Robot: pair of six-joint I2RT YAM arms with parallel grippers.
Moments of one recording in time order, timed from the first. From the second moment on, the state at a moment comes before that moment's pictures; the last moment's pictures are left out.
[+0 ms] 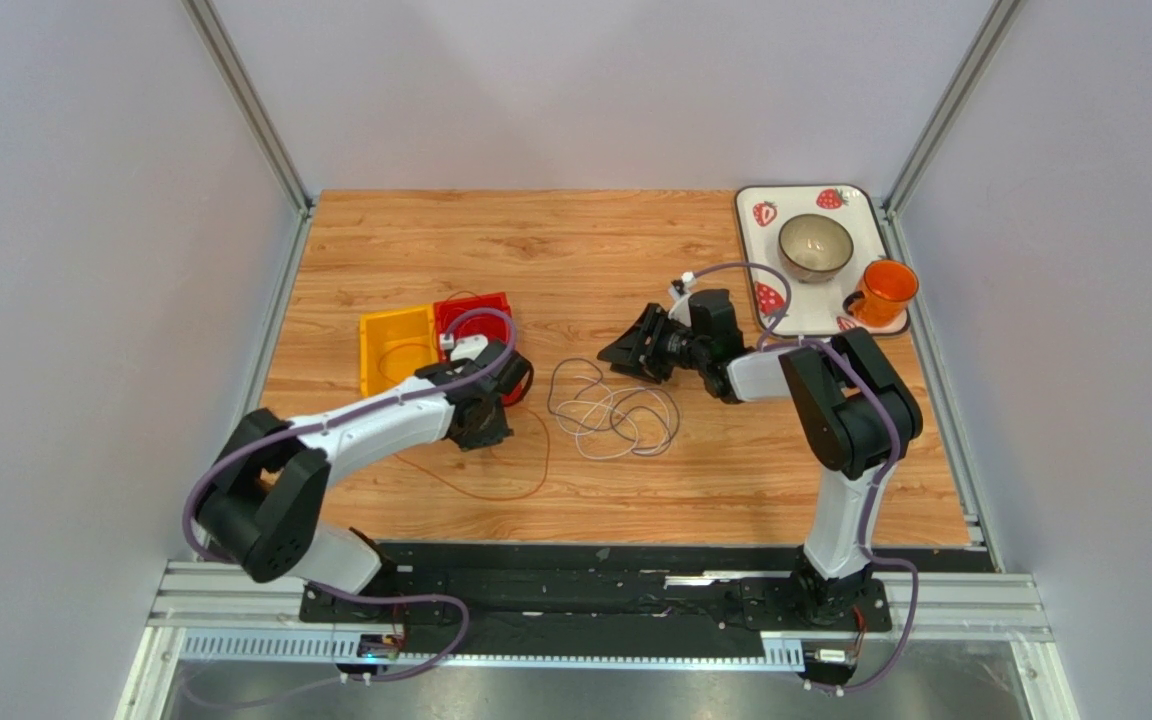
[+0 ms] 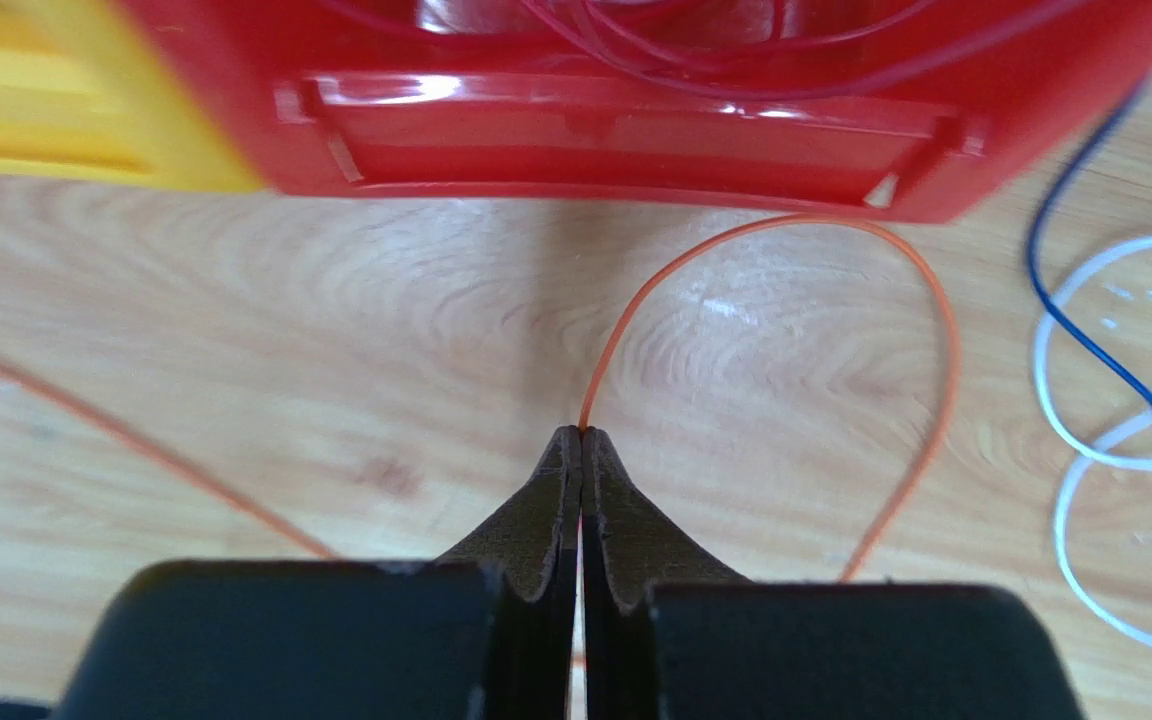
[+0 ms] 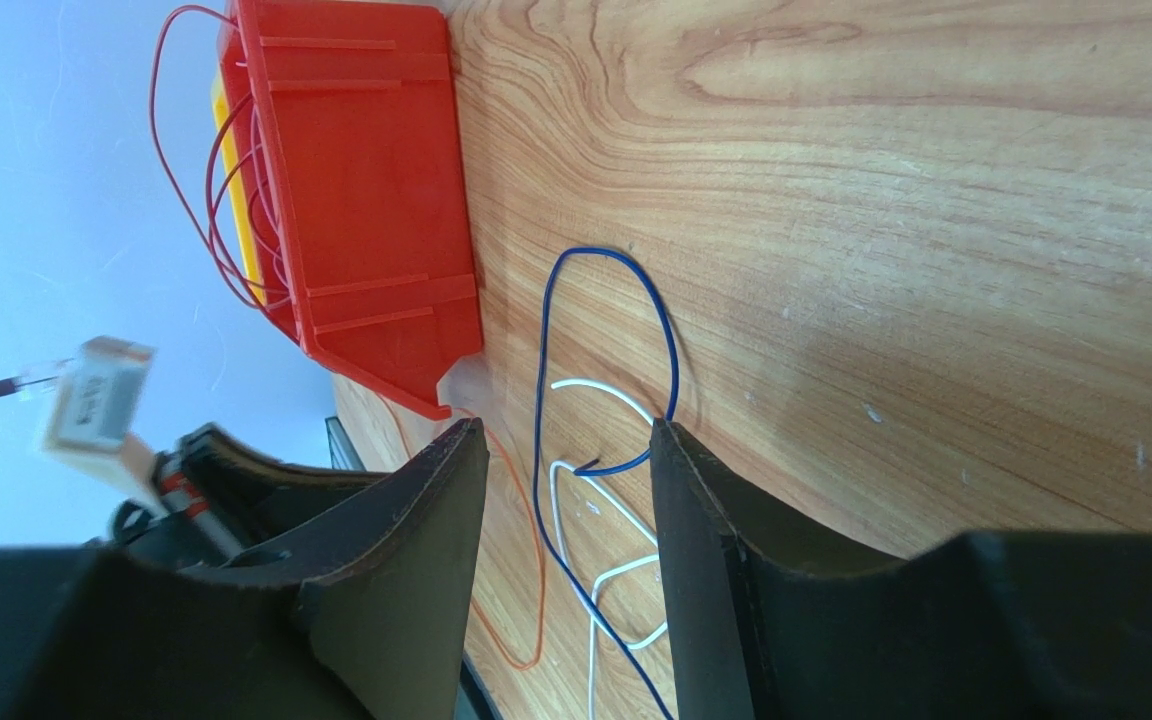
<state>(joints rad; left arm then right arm) -0.67 1.48 0.81 -0.57 -0.33 -0.86 0.38 1.91 0.88 0.52 -0.58 0.96</state>
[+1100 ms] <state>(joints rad) -0.42 1.11 1.91 -1.10 -0.67 -0.41 0.38 1.93 0.87 0.54 -0.59 0.98</state>
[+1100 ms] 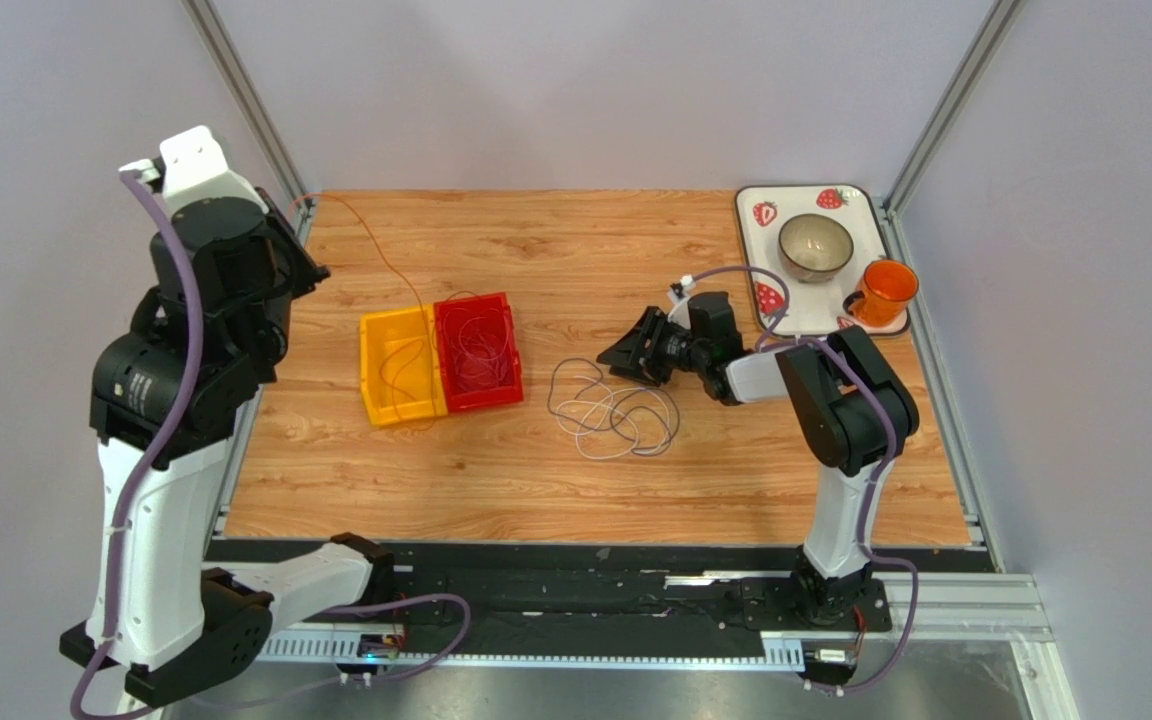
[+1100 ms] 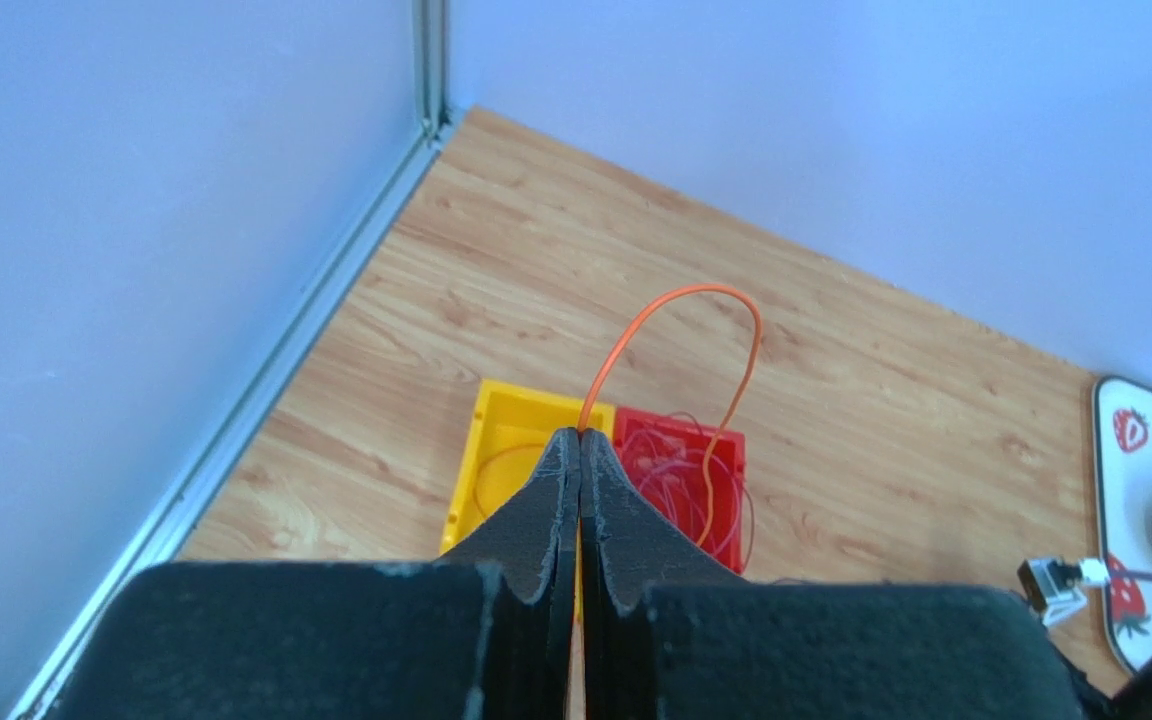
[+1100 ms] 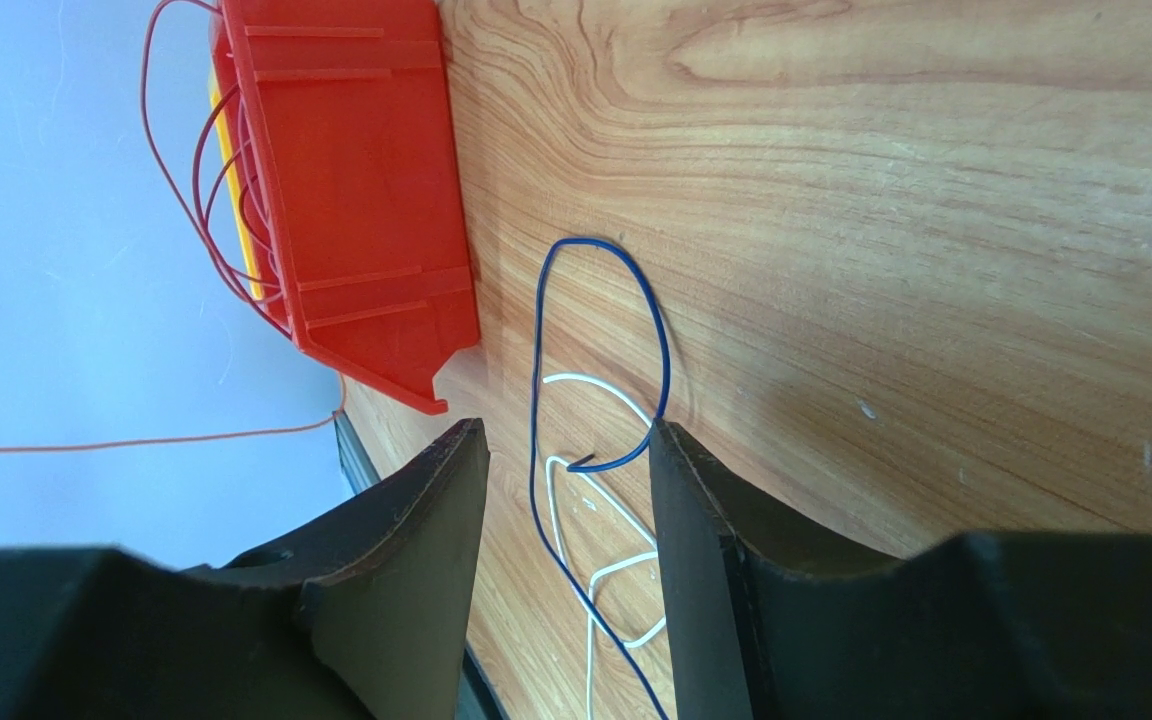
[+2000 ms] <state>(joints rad) -0.09 1.53 2.18 -0.91 -0.47 -0.33 0.37 1.96 0.87 0.56 -0.61 1.00</state>
